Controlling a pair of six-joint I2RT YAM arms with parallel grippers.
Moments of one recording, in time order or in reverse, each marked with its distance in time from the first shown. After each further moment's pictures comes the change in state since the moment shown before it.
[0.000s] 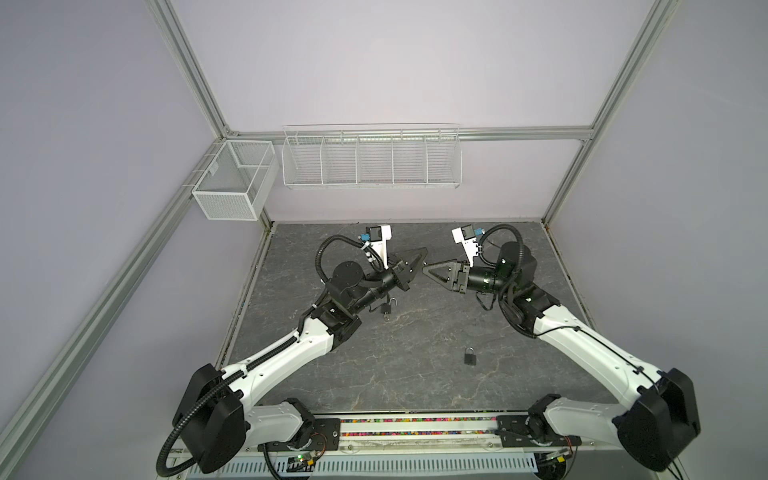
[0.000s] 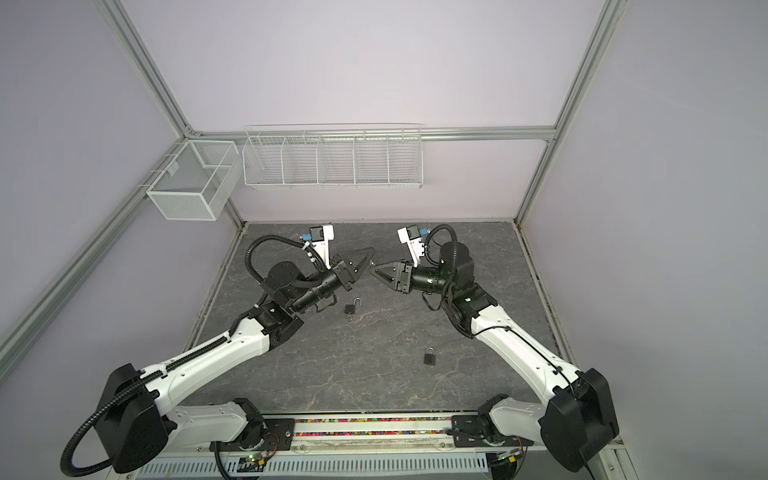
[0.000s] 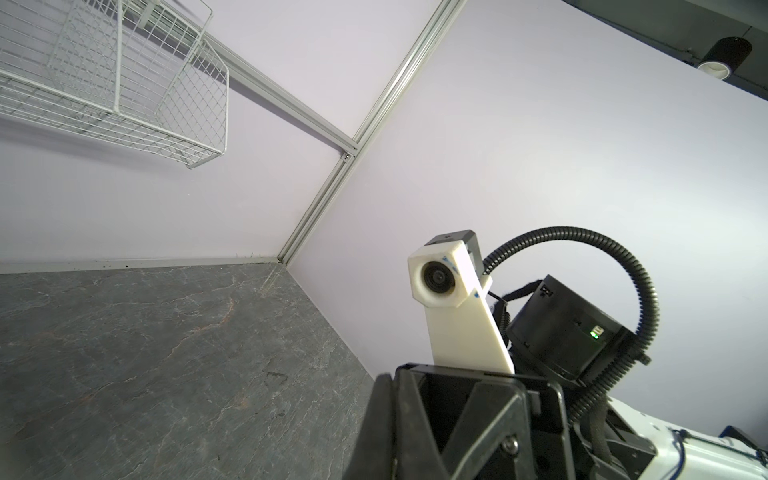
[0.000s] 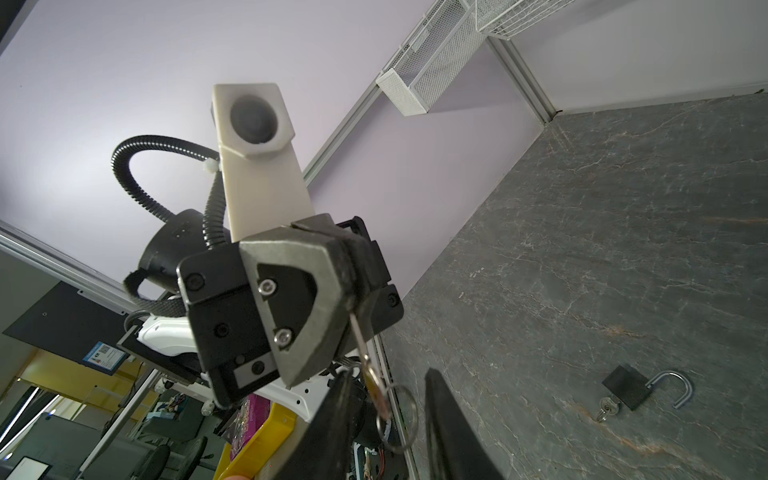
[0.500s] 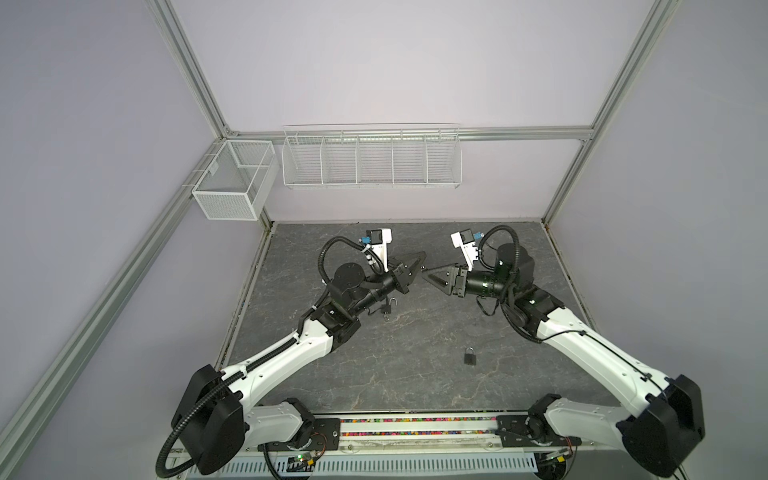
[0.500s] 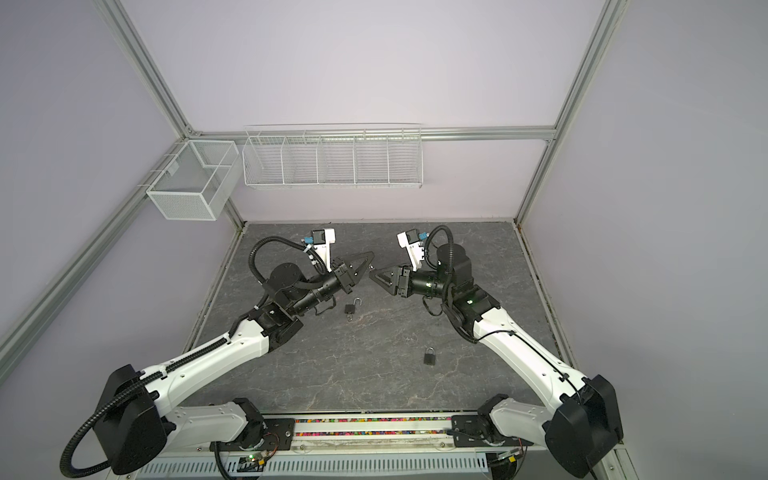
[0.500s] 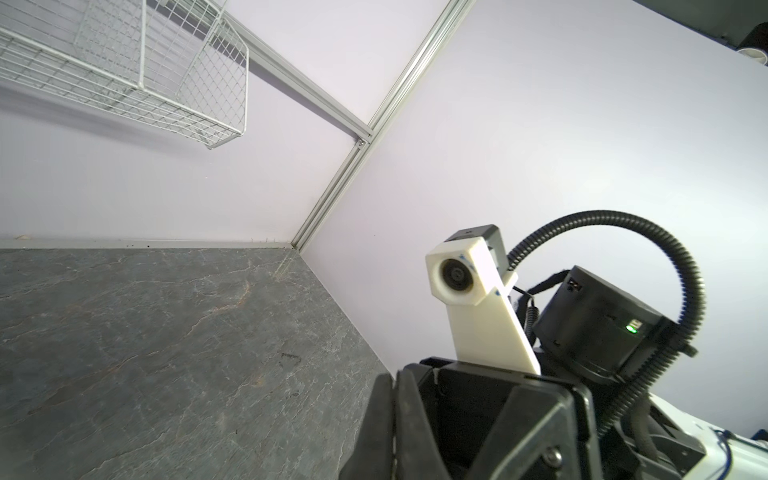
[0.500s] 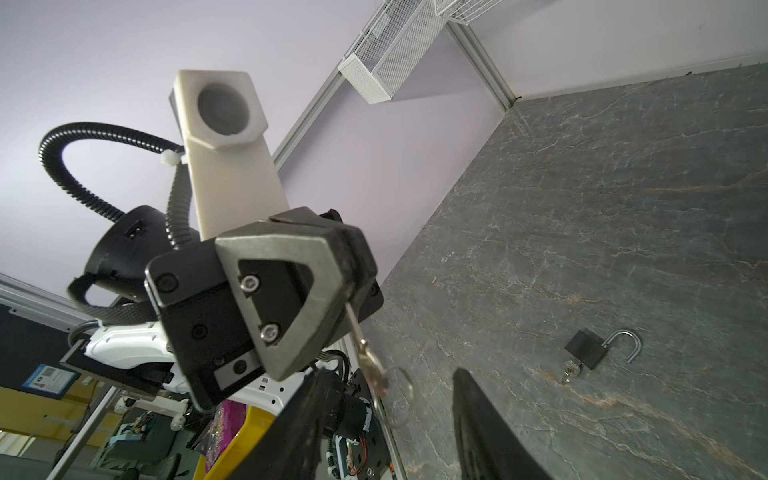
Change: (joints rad) left arm 0.000 -0.007 -0.018 -0.032 -0.008 0.010; right arm 0.017 -0.028 0.013 -0.143 0.089 -0.065
